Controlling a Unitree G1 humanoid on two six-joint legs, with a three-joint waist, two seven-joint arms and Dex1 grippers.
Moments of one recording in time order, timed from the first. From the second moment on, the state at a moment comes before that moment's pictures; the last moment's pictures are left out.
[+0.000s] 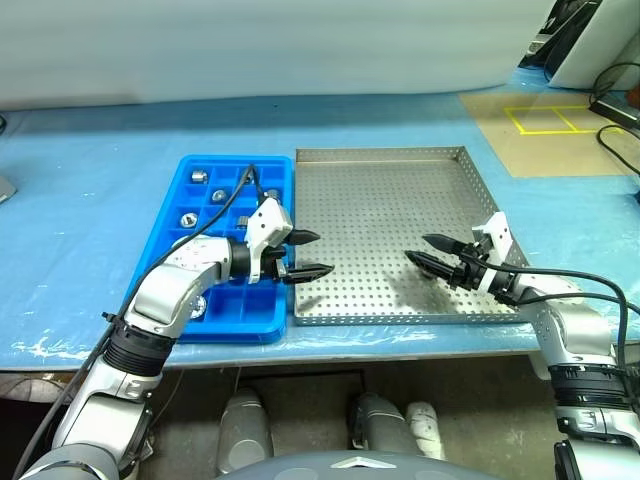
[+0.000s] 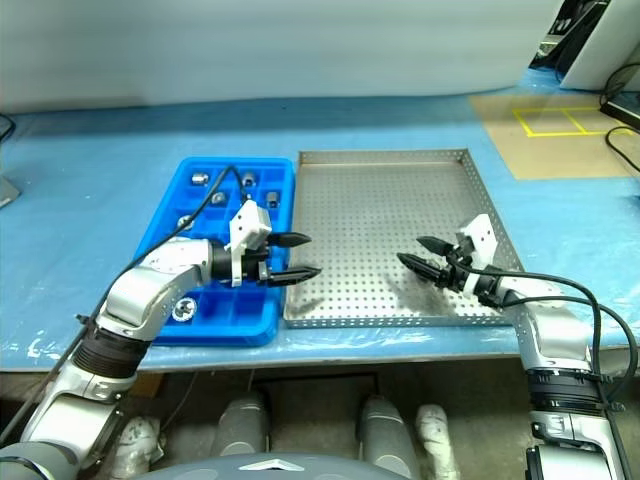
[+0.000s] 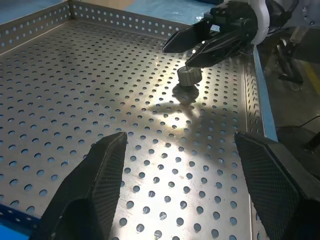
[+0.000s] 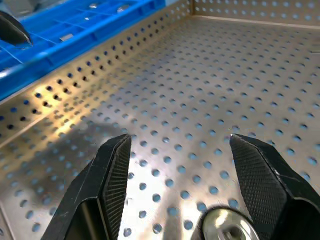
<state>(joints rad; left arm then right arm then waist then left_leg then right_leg) -0.47 0.46 -0.21 -0.12 -0.38 0.50 -0.97 -0.22 -0.58 -0.17 0.11 0.39 0.39 0.95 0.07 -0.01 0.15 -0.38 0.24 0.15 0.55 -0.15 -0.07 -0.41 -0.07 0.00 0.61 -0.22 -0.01</state>
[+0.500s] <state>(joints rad) -0.46 0.47 -0.22 -0.12 -0.35 0.50 -0.97 -0.20 -0.58 -0.15 0.20 0.33 0.31 0.91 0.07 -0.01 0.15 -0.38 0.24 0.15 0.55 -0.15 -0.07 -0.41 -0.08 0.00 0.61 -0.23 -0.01</state>
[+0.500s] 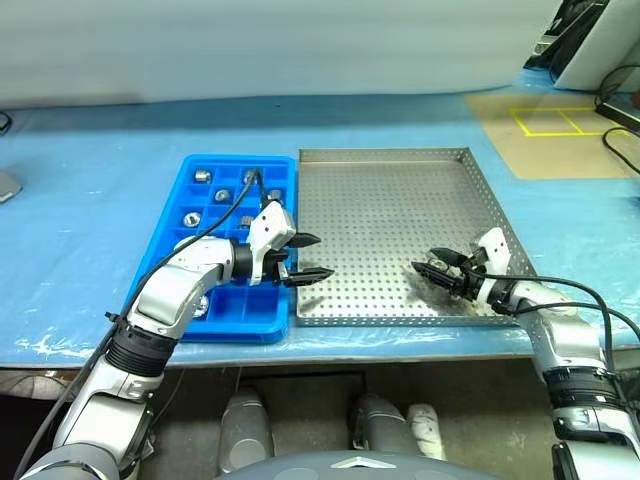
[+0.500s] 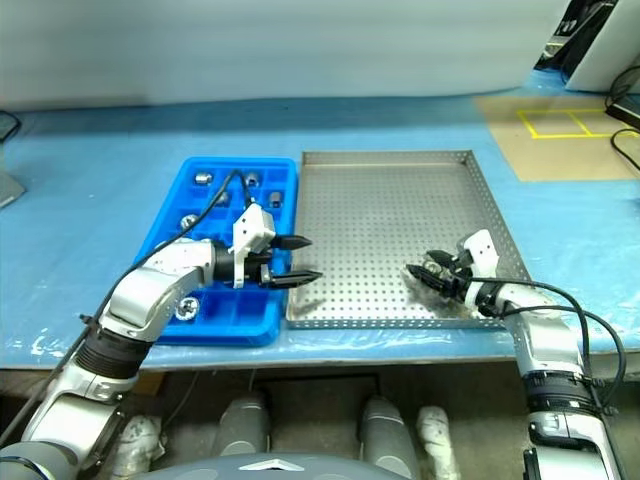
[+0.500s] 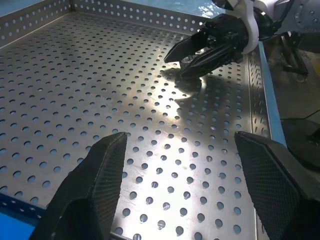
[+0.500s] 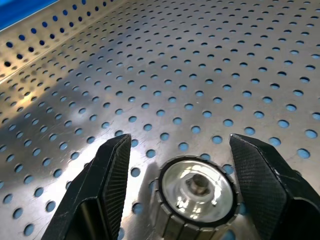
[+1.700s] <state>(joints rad) -0.26 0.70 0.08 -0.26 -0.40 0.54 -0.88 -0.52 -0.23 0.23 -0.34 0.65 0.83 0.78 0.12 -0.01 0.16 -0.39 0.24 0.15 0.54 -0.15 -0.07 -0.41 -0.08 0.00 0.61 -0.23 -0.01</state>
